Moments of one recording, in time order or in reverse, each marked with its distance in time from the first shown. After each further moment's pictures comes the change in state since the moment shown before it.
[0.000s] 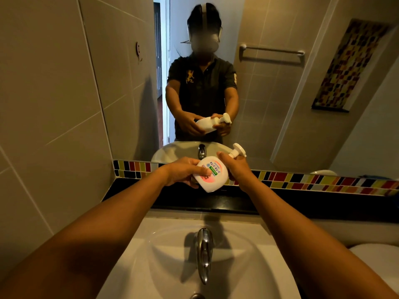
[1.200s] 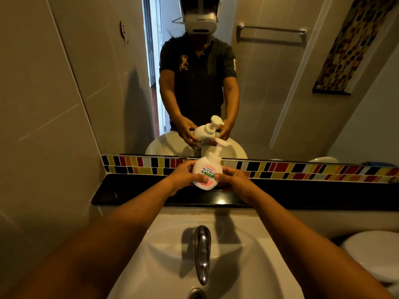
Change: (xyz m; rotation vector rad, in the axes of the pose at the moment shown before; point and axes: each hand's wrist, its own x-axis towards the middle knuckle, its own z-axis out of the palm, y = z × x) left_hand 0.050 -0.052 0.022 -0.087 0.174 0.035; right_hand 0.005 0.069 -0.019 -0.092 -0.237 0.171
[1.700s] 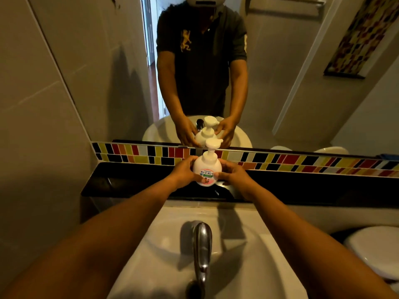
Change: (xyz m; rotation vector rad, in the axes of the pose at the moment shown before) left_hand 0.045 -0.042 0.006 0.217 0.099 -0.038; right_hand 0.034 0.025 0.003 -0.060 -0.032 0.007
